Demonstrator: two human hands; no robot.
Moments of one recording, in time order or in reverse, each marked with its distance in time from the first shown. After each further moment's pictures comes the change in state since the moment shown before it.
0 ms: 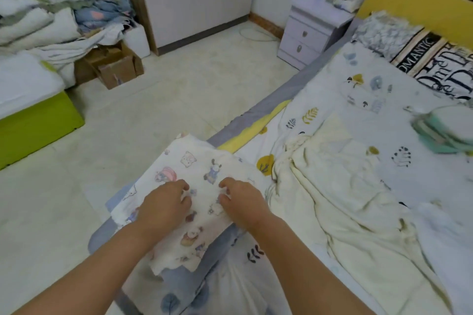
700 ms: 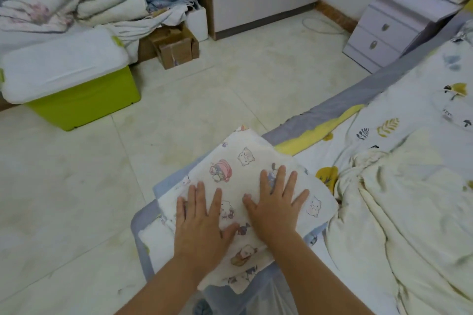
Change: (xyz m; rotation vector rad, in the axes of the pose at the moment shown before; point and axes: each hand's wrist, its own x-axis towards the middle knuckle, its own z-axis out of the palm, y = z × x) left_hand -0.009 -0.052 0.064 0.268 0.006 -0.111; right_hand 0.078 0.009 0.100 -0.417 0.127 0.133
